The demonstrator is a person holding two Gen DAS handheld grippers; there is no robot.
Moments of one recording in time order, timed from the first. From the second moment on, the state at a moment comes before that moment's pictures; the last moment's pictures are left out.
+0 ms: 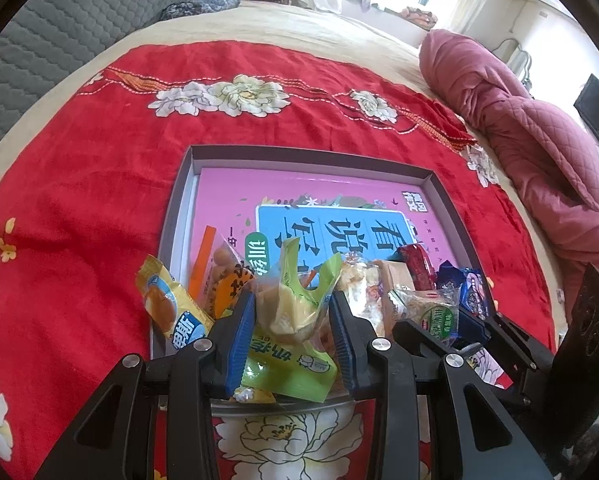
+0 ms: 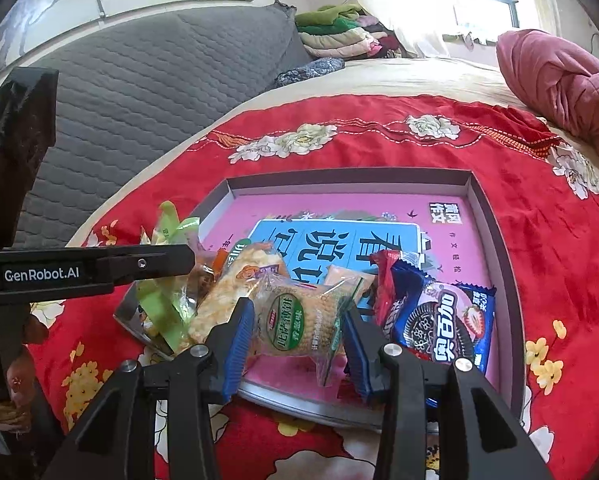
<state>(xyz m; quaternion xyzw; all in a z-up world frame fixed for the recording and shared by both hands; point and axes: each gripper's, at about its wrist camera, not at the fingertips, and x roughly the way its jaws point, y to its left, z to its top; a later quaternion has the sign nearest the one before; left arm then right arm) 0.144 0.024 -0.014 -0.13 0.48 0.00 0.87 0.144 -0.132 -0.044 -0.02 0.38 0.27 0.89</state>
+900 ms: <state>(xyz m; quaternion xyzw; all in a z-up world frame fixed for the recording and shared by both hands) 0.142 0.025 -0.013 -0.12 0.49 0.01 0.86 0.147 -0.140 -0.037 0.01 0.37 0.26 0.89</state>
